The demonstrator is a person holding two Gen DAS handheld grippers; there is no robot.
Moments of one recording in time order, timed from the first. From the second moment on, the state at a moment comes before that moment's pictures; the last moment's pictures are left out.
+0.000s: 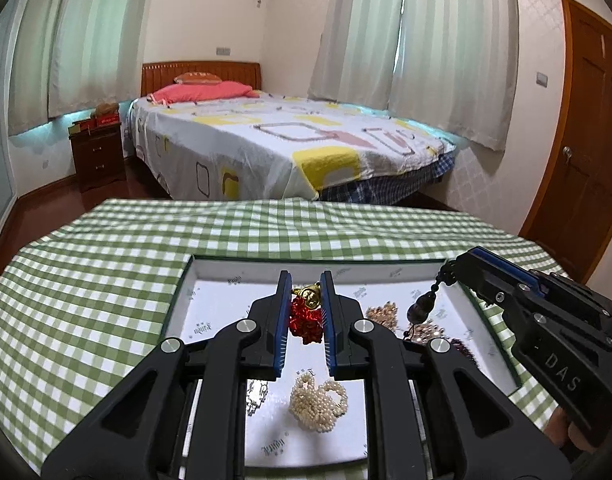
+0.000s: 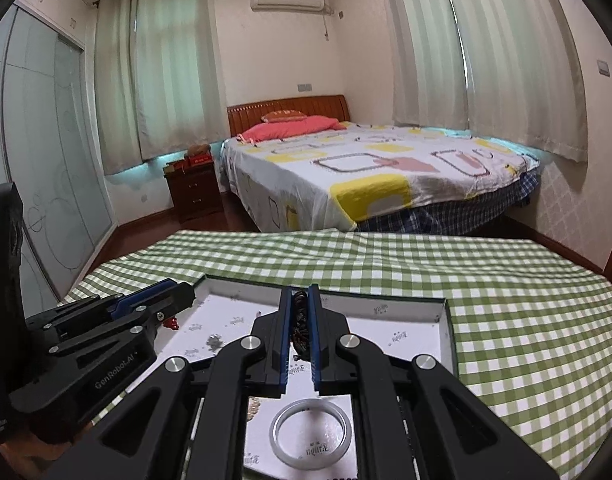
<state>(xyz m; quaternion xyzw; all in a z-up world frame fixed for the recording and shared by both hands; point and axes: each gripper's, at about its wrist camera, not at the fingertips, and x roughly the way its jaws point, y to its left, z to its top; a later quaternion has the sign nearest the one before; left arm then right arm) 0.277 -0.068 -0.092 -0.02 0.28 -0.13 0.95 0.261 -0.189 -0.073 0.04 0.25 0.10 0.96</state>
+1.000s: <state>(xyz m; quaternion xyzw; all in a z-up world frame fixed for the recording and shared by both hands) 0.338 -0.081 -0.160 0.00 0.41 -0.10 0.91 0.313 -0.190 -0.133 0.03 0.37 0.08 0.93</state>
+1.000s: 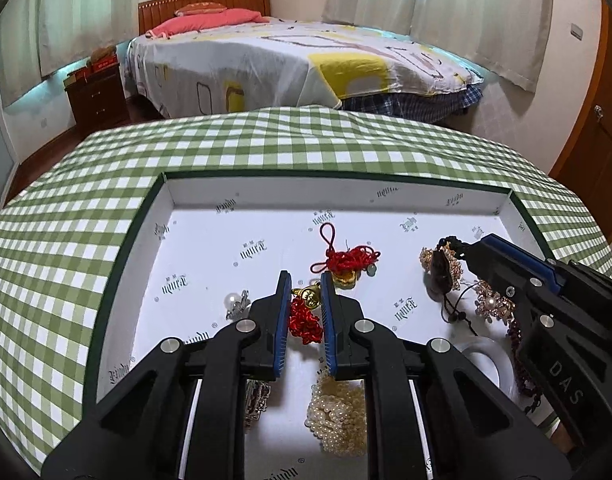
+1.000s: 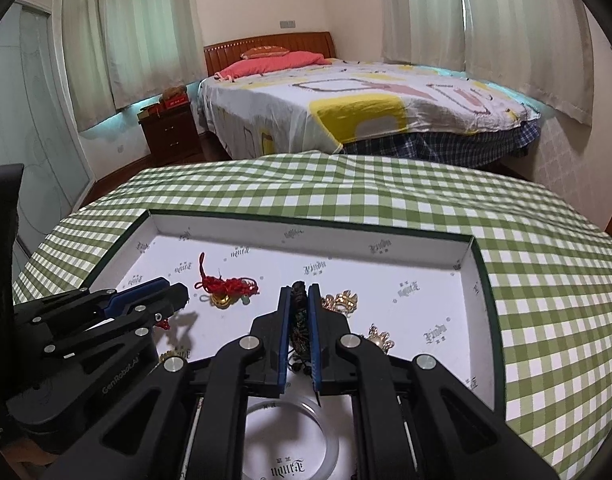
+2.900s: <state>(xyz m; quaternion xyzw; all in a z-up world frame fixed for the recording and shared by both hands) 0.208 -0.041 -0.079 -0.02 0.33 -0.05 0.94 0.204 -0.215 -0.084 0.03 0.30 0.01 0.95</state>
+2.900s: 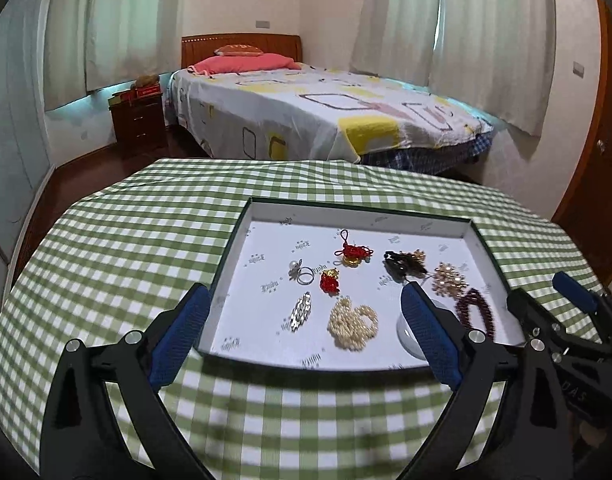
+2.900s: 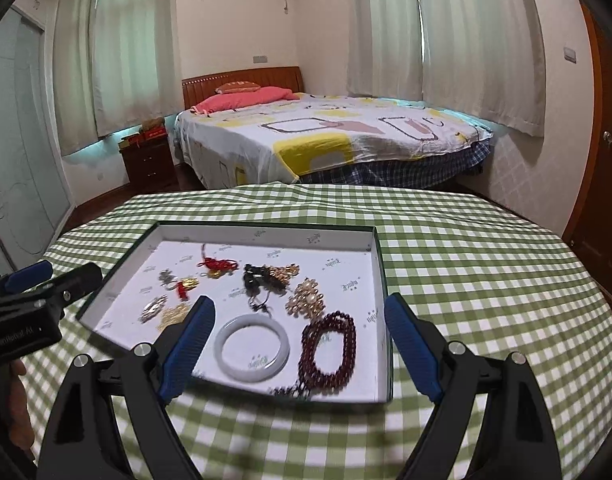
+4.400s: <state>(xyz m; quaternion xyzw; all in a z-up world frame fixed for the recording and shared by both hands) 0.026 -0.001 0.045 -0.03 0.23 -0.01 0.97 0.045 -0.204 0.036 0.01 0.18 0.04 0.98</state>
